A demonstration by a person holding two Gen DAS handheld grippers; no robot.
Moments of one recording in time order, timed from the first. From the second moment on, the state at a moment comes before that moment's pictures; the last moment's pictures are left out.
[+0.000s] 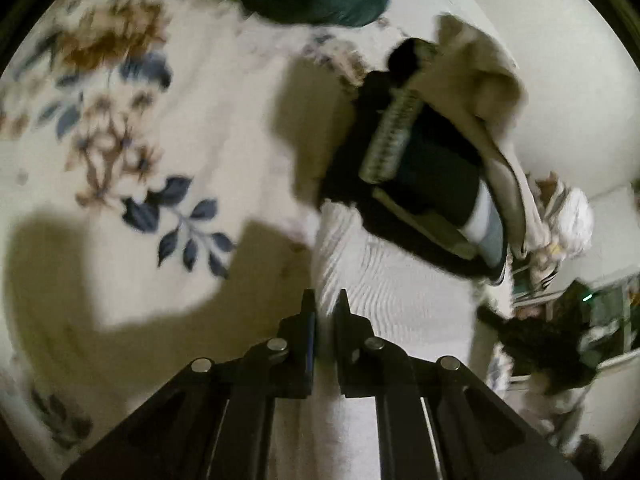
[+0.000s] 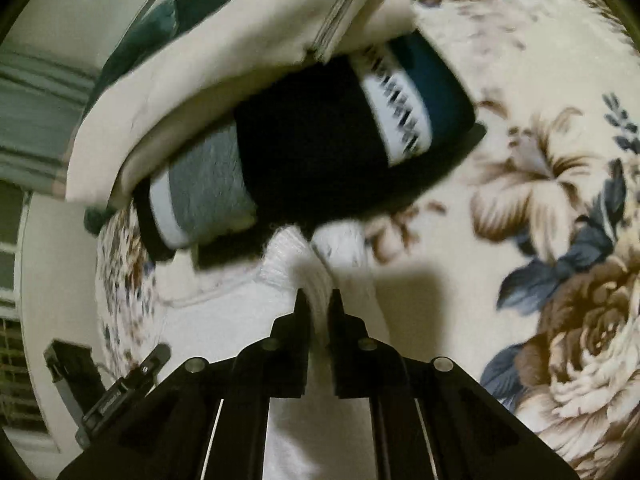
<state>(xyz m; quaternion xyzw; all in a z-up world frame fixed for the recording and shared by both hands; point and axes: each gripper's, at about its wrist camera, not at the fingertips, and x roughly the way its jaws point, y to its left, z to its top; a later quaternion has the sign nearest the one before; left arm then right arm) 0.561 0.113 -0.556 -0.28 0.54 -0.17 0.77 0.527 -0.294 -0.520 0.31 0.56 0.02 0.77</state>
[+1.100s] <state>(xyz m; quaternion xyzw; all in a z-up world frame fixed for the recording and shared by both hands) 0.458 0.148 -0.557 -0.40 0.53 -0.18 0.72 0.421 -0.295 -0.576 0.38 0.64 0.08 0.66</state>
